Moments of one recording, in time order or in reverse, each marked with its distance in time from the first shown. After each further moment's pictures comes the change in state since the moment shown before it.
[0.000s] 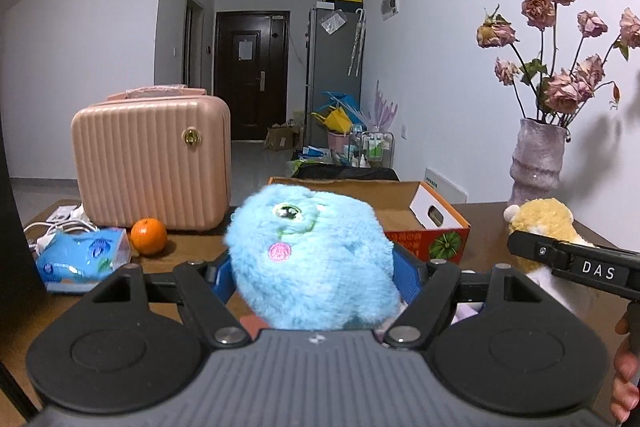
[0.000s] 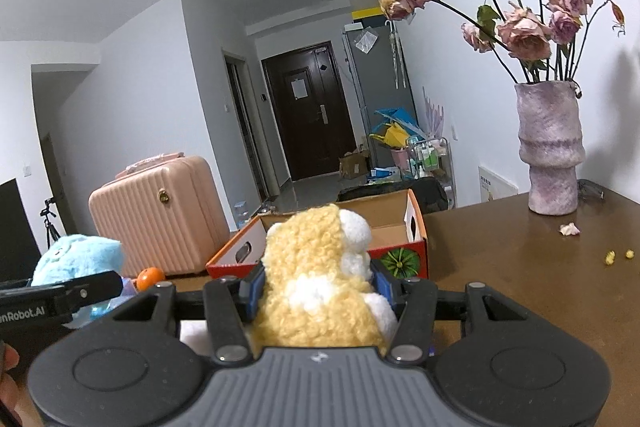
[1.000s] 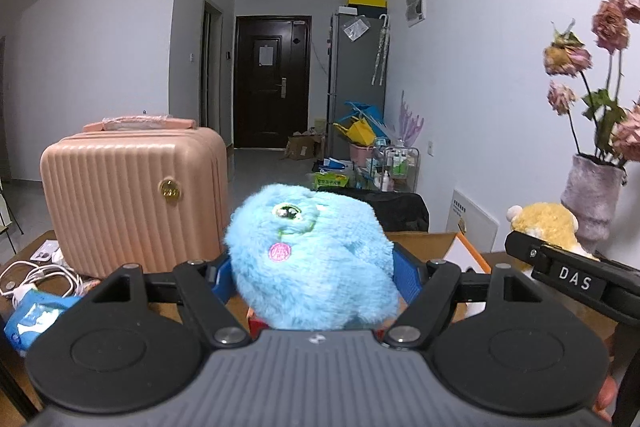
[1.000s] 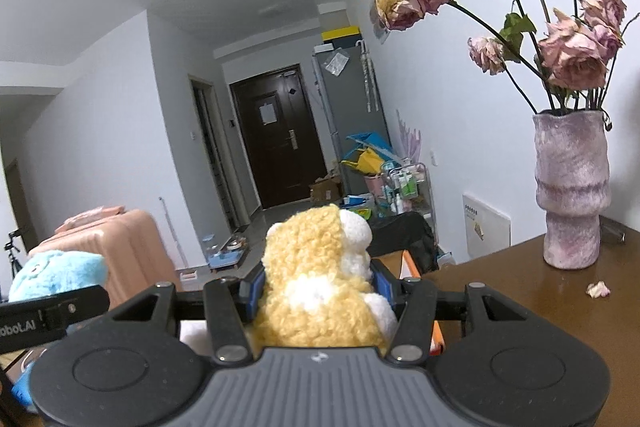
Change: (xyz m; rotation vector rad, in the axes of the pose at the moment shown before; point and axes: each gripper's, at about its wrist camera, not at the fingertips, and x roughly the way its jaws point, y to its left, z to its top) left arm 0.120 -0.007 0.078 -0.026 -0.014 0.072; right arm 0.129 -0.003 0.069 0.035 -0.078 -0.102
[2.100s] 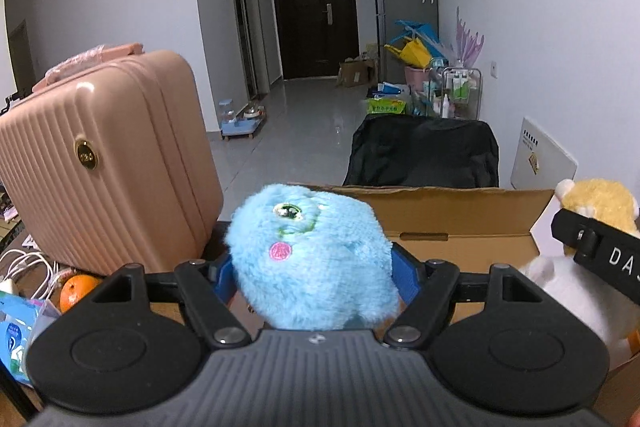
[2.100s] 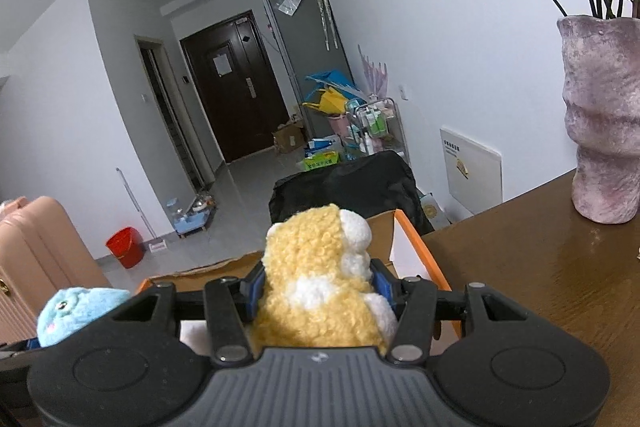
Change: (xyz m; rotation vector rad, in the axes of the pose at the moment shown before) left arm 0.185 -0.033 -0.010 0.046 0.246 0.196; right arm 0.153 -0.019 -0.012 0.098 0.191 -0.106
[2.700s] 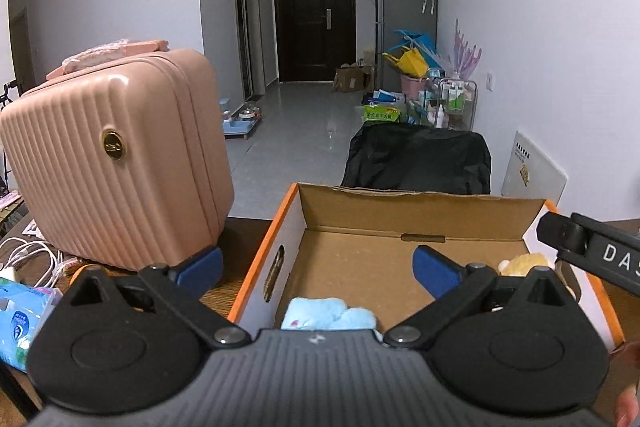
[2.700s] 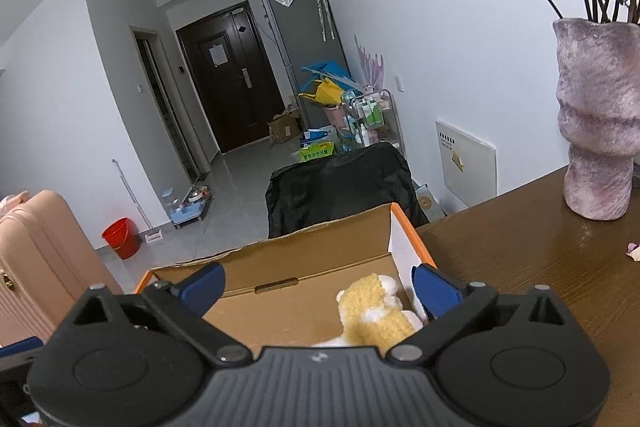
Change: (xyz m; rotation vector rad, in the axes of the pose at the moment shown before) left arm -0.027 0.025 0.000 -0.046 -0.021 -0.038; right arm -0.006 0.006 0.008 0.002 0.027 -0.006
